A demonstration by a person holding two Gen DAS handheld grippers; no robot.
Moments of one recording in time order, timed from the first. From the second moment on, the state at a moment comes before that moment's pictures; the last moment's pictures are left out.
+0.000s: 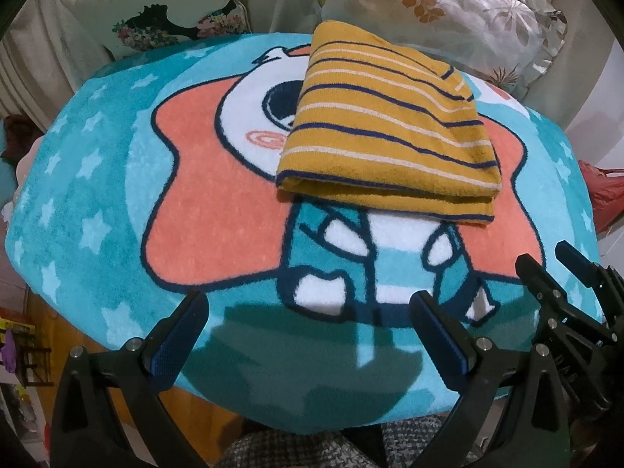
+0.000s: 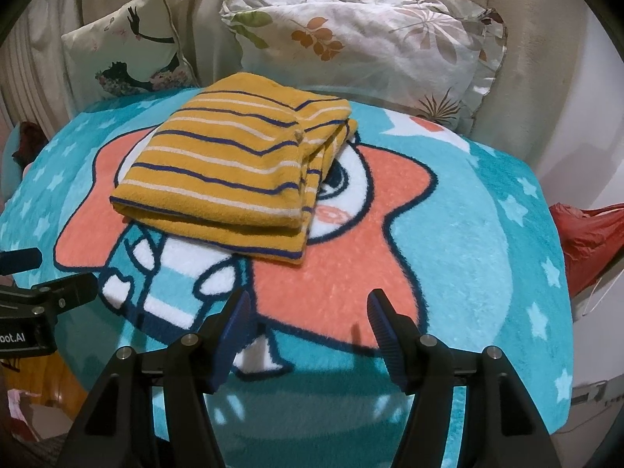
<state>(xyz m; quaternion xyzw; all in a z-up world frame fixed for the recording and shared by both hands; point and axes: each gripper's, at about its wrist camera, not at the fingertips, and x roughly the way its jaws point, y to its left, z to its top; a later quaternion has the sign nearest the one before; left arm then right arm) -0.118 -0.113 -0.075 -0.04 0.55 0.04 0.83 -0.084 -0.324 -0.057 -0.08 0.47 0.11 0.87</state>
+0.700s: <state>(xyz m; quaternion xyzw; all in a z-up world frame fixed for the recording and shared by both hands) -0.115 -0.107 -0.082 -0.05 0.56 0.03 0.83 -0.076 -0.323 -0.060 -0.07 0.48 0.11 0.87</state>
